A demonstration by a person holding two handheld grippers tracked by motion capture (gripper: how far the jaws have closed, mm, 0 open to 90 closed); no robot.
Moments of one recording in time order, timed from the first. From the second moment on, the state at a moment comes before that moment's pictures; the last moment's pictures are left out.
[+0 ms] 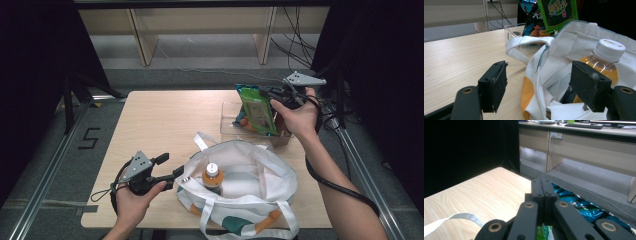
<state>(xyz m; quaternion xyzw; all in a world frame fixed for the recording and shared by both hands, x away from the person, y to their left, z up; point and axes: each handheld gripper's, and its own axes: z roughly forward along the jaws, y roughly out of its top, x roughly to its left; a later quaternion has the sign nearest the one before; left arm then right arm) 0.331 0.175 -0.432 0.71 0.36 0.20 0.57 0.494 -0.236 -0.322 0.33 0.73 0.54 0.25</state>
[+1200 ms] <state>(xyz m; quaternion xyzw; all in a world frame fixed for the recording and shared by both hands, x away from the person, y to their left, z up) 0.331 0.174 -0.433 0.71 0.36 0.20 0.57 0.513 -0.233 -0.344 0.32 0.75 0.52 0.25</state>
